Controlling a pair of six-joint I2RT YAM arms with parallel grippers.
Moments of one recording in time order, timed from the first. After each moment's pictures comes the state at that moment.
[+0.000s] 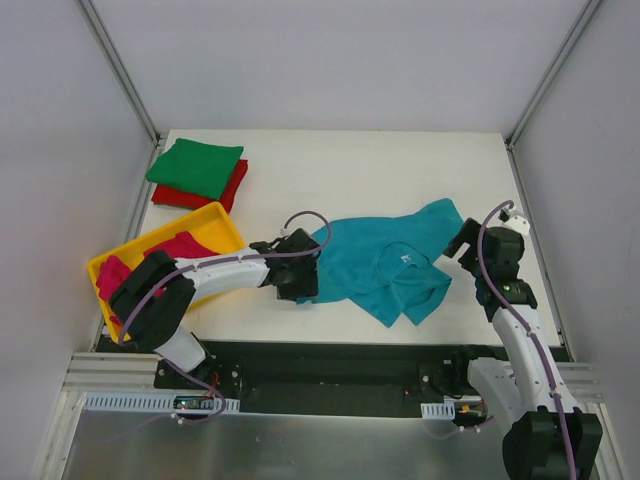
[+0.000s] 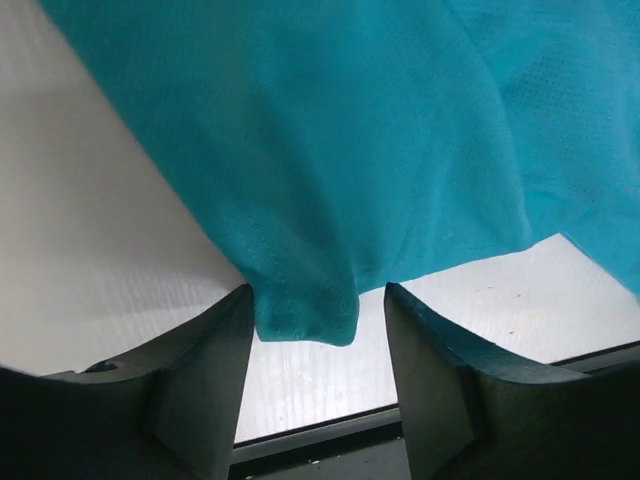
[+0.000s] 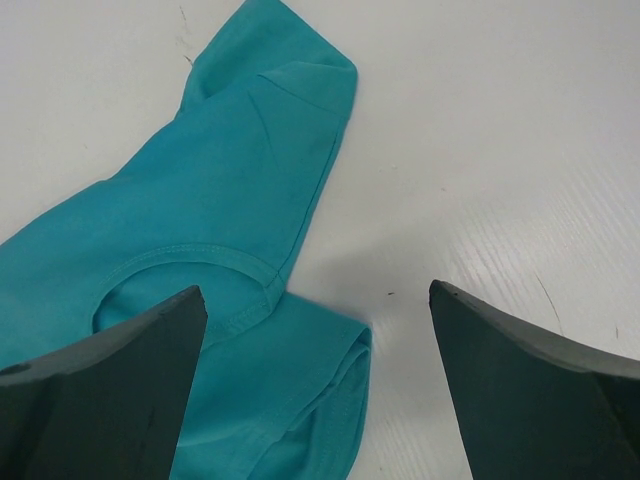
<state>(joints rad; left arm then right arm) -0.82 1.54 0.82 -0.47 0.00 -0.86 0.01 0.79 0.54 -0.33 0.18 0.43</state>
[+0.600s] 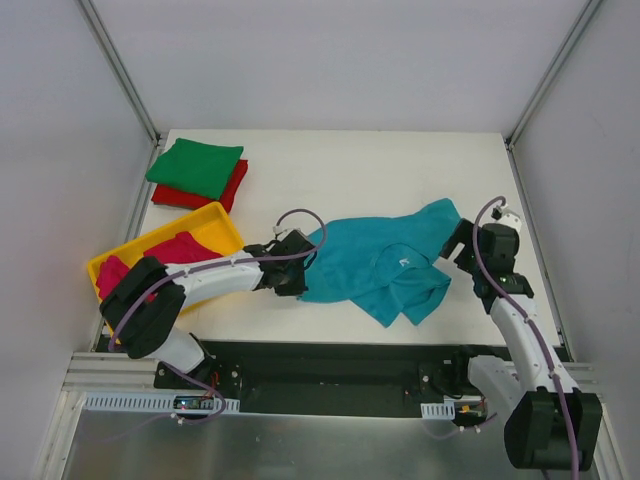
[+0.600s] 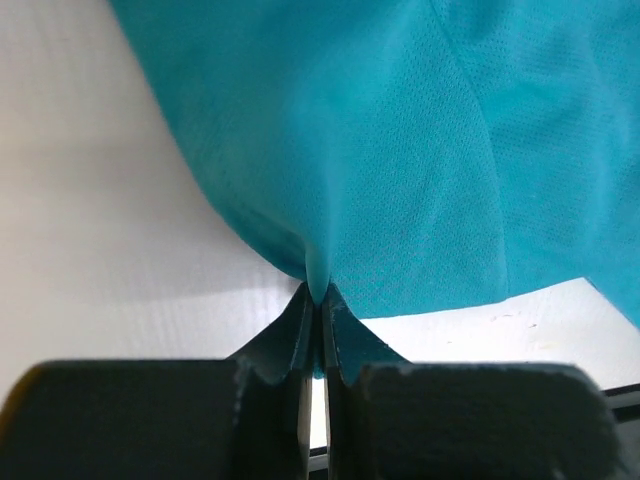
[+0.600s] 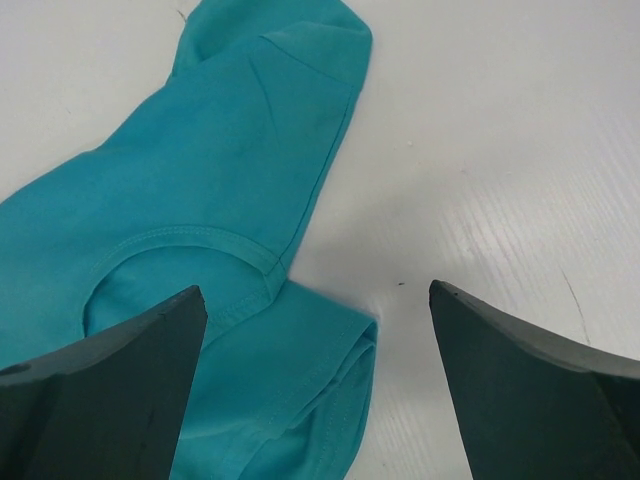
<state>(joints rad) -0.82 1.54 0.83 -0.44 -0.09 -0.86 0.01 0.86 0.54 -0.31 0.13 0.42</state>
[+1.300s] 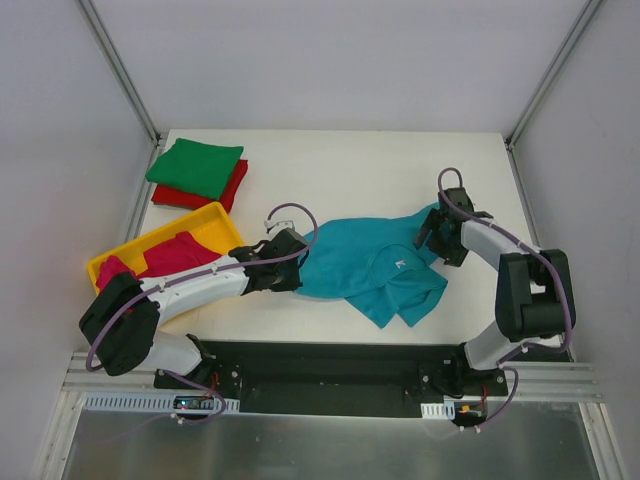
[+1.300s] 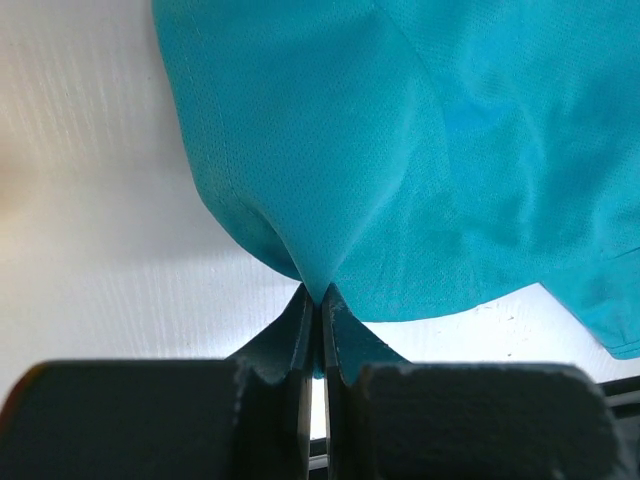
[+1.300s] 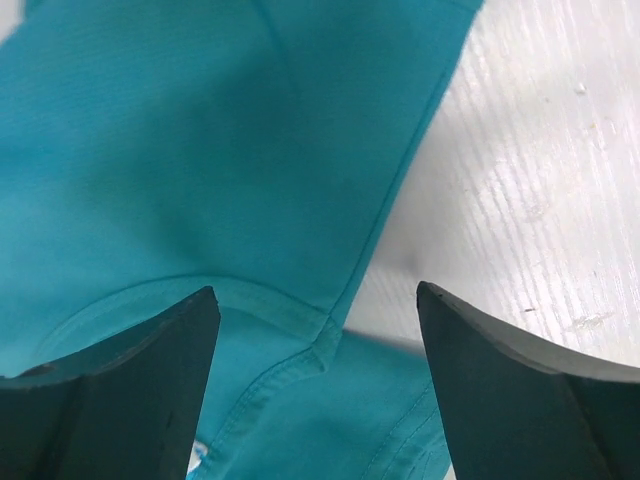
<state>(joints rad) -0.82 1.37 0.79 -0.47 -0.18 -0.84 0.14 1.56 0.92 -0.48 0.12 0.59</state>
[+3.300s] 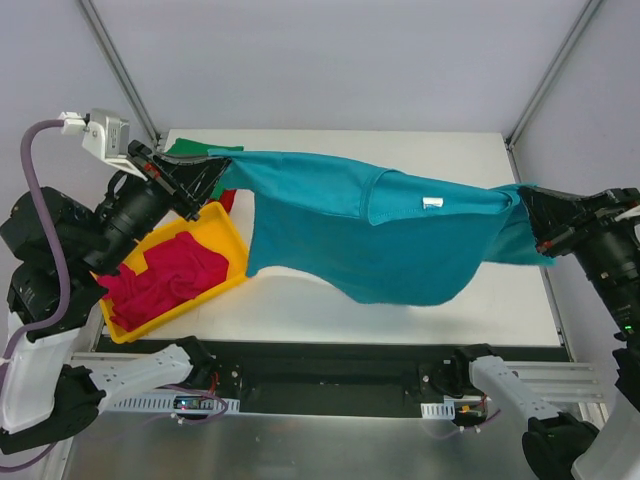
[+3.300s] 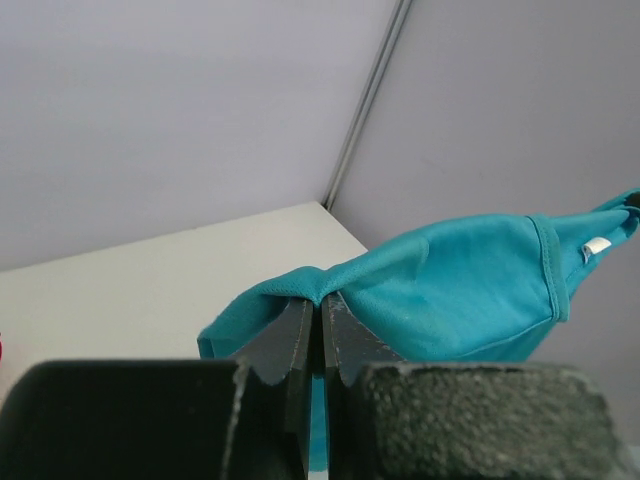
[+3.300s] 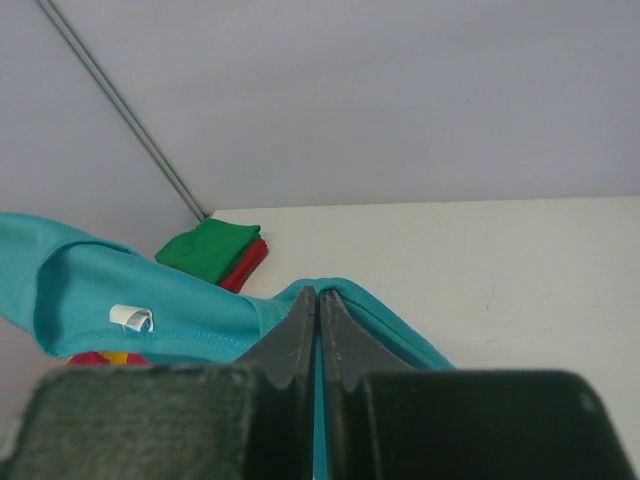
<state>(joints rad) -0.78 0.89 1.69 -0.62 -0.11 -0.30 0.20 0.86 1.97 -1.05 -0.11 0.32</state>
